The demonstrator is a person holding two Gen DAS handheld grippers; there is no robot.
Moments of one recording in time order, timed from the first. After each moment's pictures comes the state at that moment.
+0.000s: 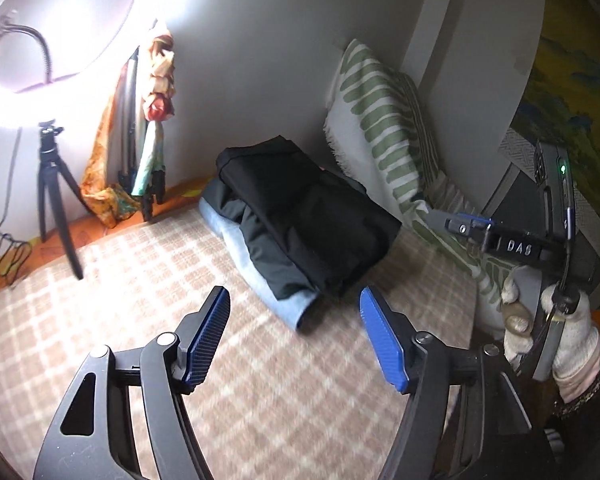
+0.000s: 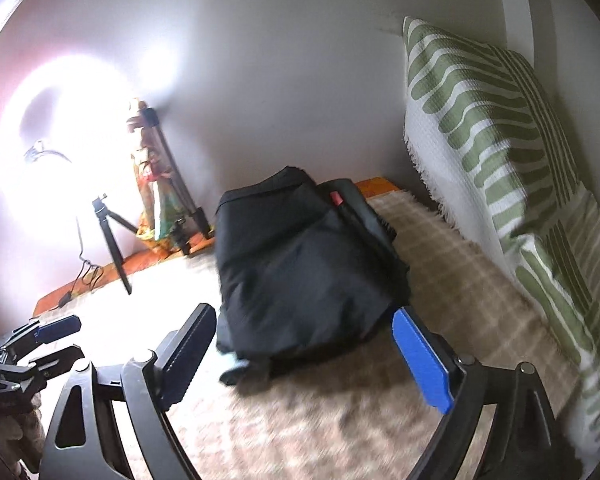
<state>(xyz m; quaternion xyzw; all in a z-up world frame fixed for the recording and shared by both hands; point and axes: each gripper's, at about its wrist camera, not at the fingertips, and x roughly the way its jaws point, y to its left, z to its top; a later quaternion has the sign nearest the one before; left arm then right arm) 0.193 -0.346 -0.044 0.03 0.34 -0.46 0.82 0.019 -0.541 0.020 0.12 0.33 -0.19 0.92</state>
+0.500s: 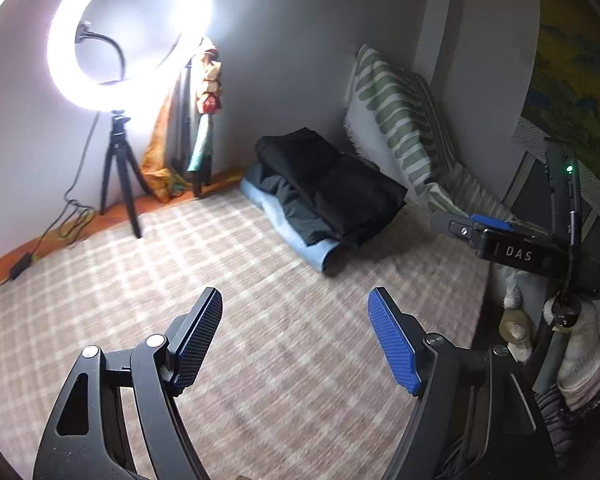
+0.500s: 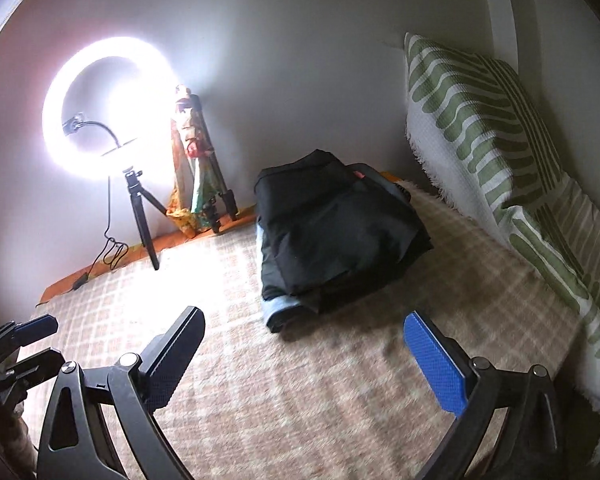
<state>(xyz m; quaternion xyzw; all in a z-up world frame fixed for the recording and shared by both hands) 0.123 -0.272 -0.052 0.05 0.32 -0.41 0.85 -0.034 -0.447 0.000 0.11 0.29 -0.21 0.93</state>
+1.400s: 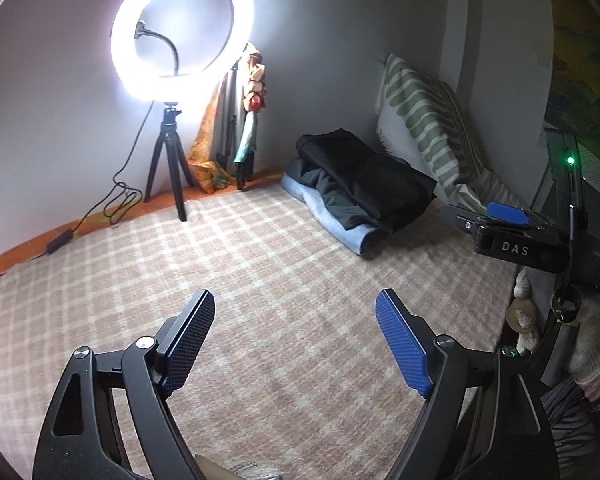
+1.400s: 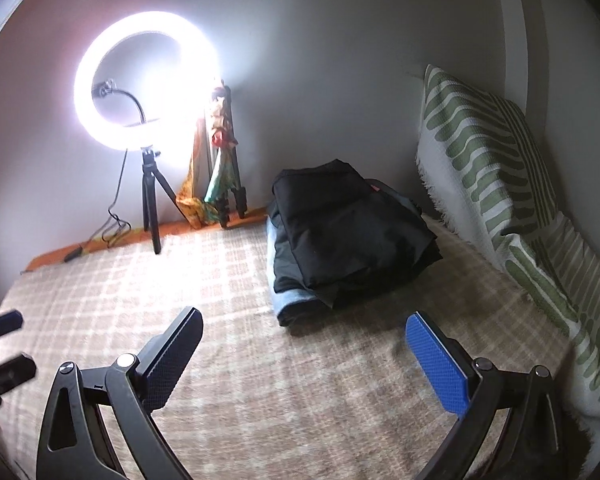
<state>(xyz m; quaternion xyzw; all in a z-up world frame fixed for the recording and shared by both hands) 0.100 -0.237 -0.074 0.05 0.30 -0.35 0.89 -0.031 -0.406 -0.023 0.04 0.28 -0.22 0.93</state>
